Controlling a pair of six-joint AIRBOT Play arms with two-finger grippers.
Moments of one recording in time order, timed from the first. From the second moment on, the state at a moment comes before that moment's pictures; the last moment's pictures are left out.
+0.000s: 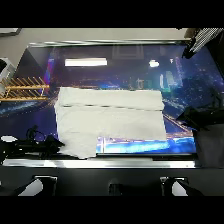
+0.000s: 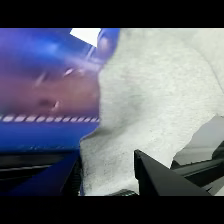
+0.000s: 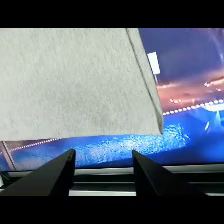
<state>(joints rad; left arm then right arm) 0.49 -1.13 0.39 0.83 -1.19 -1.26 -0.44 -1.08 1.05 -1.11 1.47 1.48</state>
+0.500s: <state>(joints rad) 0.45 -1.13 0.39 0.83 -1.15 -1.26 -0.44 -1.13 1.03 -1.07 1.47 1.44</state>
